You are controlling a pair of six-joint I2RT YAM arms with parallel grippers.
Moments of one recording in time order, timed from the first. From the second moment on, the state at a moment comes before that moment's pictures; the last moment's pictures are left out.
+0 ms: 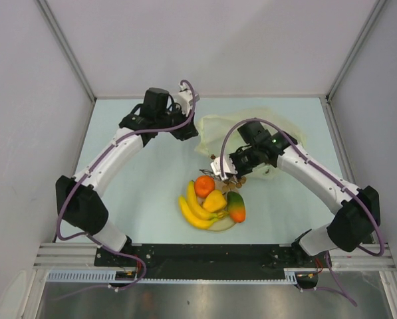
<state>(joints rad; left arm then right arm) -0.44 1.57 1.48 -0.53 0.48 0.13 0.63 1.46 1.33 -0.93 -0.56 -1.33</state>
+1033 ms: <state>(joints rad) -0.44 1.58 1.45 -0.53 0.46 0.13 0.73 1.41 1.11 -0.74 -0.58 -1.50</state>
